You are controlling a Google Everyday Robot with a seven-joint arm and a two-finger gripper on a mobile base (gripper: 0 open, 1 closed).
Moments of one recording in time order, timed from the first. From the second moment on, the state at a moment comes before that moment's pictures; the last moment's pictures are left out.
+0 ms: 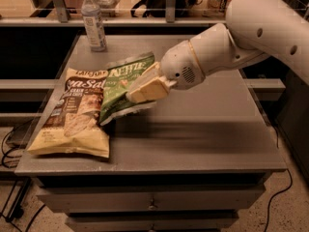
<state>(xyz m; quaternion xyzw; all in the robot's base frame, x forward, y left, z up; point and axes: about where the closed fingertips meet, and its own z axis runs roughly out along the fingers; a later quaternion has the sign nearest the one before) 0.492 0.044 0.925 -0.59 0.64 0.37 0.32</state>
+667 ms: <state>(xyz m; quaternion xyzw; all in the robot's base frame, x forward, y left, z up) 0.489 0.048 0.924 -0.59 0.64 0.37 0.31</state>
